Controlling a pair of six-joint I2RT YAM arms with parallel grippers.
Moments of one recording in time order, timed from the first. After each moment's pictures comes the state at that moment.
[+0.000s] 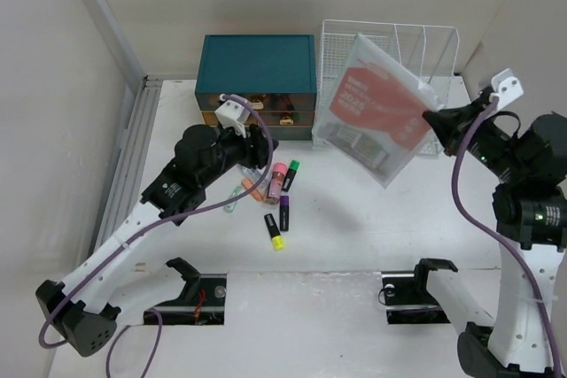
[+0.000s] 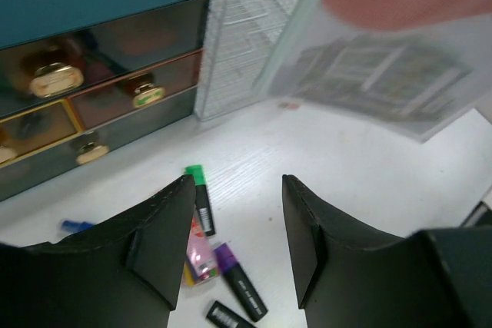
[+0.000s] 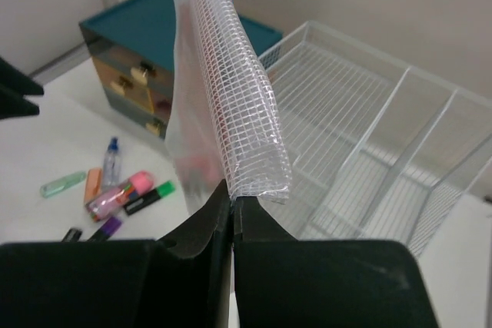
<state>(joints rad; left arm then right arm) -0.66 0.95 0.99 -0.22 0.06 -0.24 -0.09 0.81 1.40 -0.62 -0.66 -0.10</state>
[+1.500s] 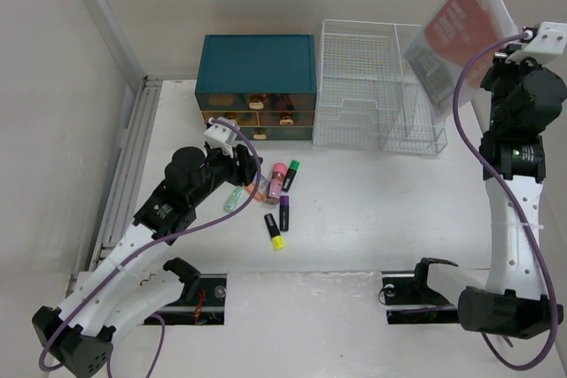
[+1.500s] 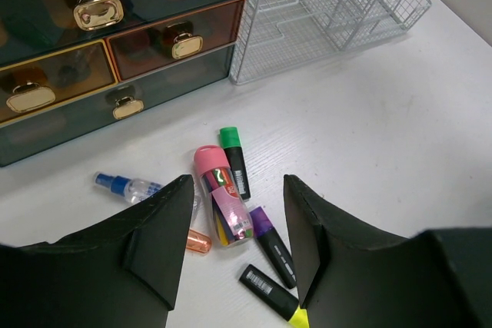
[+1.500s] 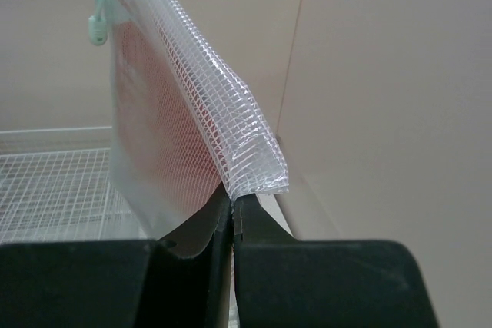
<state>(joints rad) -0.58 0.77 0.78 -0.22 0.05 -0.18 -0.16 1.06 1.38 -0.10 0.13 -0.11</state>
